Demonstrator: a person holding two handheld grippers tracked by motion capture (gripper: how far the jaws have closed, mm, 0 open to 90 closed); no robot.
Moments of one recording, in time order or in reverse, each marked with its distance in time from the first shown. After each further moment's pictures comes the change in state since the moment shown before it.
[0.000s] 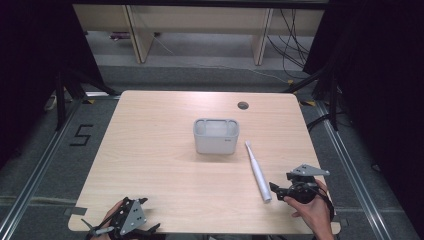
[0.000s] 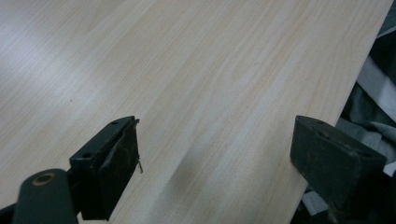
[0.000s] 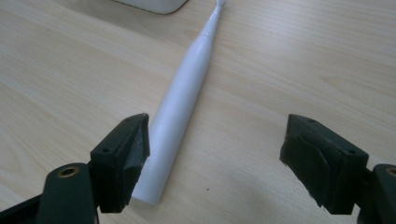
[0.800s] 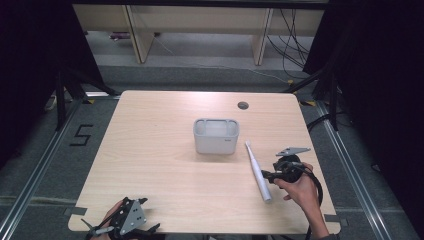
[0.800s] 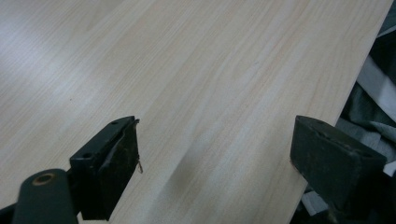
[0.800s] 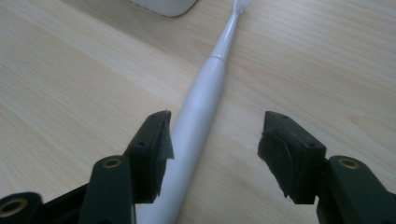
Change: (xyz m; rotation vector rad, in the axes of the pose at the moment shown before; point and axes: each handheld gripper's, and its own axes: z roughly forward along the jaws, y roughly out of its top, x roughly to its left) left arm 0.000 0.000 0.000 0.002 -0.001 -0.002; right arm 0.004 0.050 0.030 0.168 0.035 0.003
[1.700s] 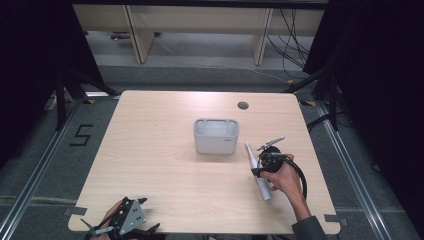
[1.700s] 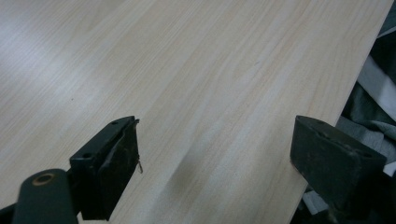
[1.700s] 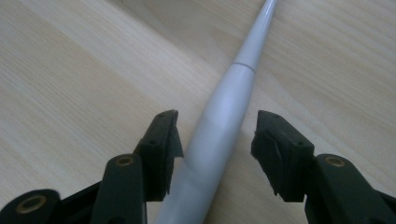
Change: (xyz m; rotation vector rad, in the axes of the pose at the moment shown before) left arm 0.001 0.000 -0.001 0.002 0.000 0.002; right arm 0.011 0.033 0.041 0.194 -0.018 -0.085
